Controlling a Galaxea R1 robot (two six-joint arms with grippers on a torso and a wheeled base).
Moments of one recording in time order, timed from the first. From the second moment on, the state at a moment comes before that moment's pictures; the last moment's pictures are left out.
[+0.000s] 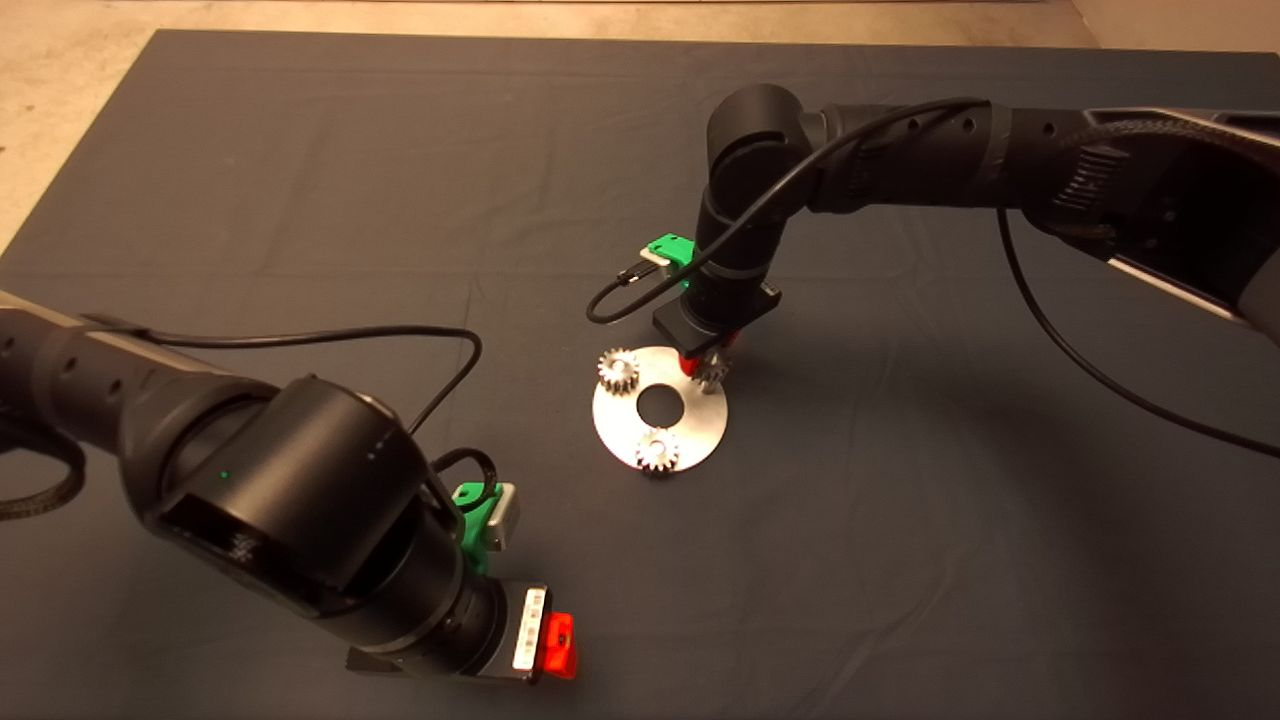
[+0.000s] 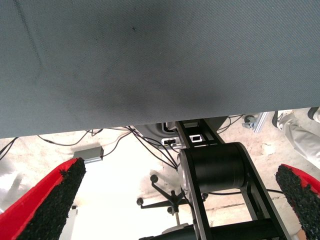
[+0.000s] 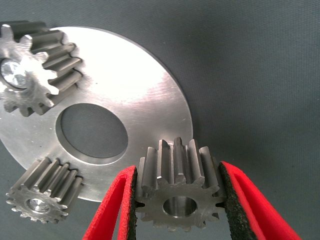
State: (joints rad) left arm -0.28 2.48 -0.47 0.23 1.53 -1.94; right arm 0.39 2.92 -1.49 -0.18 -1.53 0.88
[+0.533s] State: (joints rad) left arm -0.28 2.48 -0.47 0.23 1.53 -1.94; right arm 0.39 2.93 -1.49 -0.18 -1.53 0.88
